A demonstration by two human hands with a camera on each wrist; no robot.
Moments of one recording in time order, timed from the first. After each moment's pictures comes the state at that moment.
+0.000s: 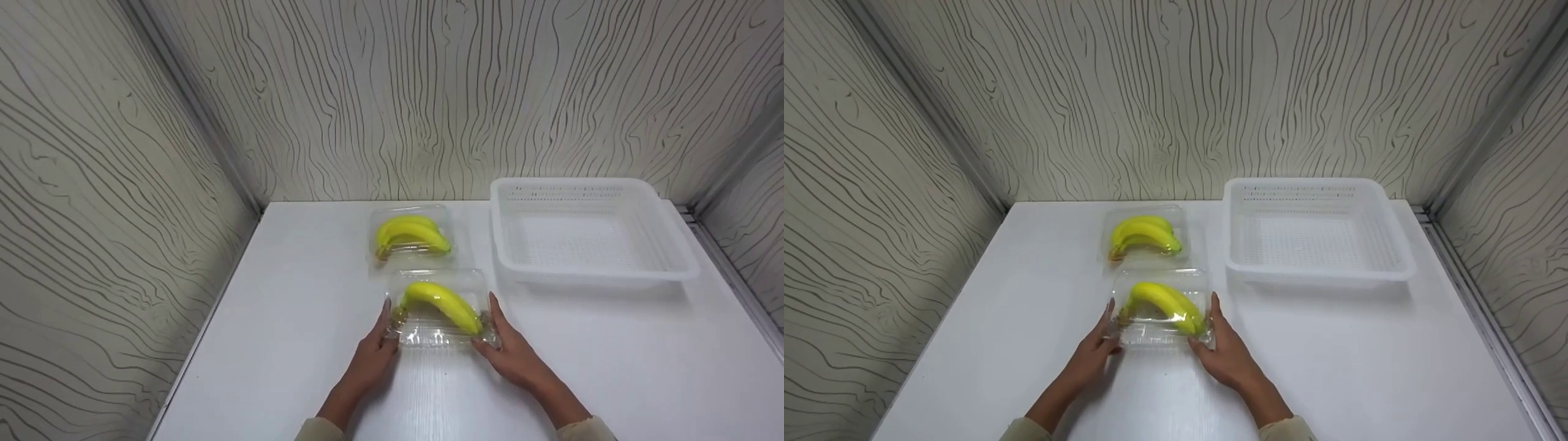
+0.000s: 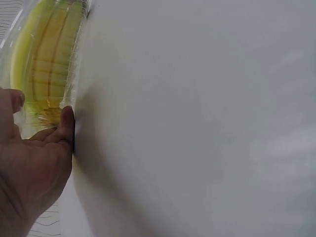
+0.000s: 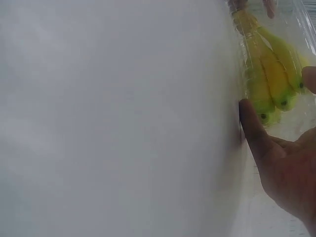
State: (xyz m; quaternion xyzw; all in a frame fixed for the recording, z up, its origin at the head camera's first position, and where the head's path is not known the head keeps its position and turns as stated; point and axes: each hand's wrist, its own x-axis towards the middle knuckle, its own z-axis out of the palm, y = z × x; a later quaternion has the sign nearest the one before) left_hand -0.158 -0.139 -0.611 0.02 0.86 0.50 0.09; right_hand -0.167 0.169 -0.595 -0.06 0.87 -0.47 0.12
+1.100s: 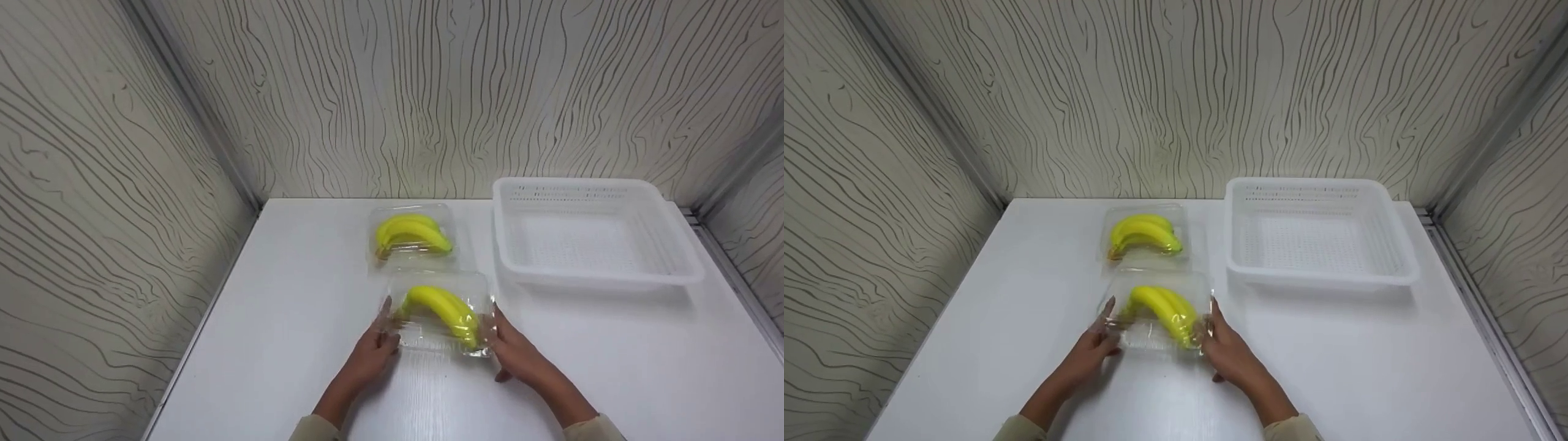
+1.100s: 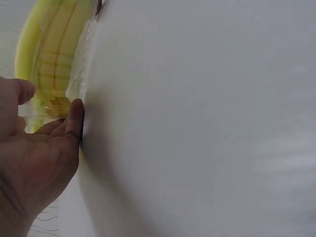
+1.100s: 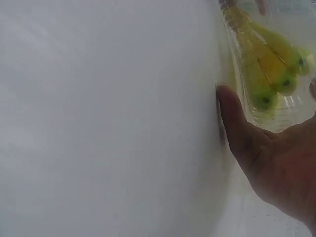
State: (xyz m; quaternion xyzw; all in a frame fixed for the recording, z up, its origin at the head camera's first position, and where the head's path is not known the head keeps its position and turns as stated) left_hand -0.162 -0.144 -0.609 0.02 0.83 0.54 0.12; right_hand -0.172 0.166 -0.584 0.02 0.82 -0.53 0.21
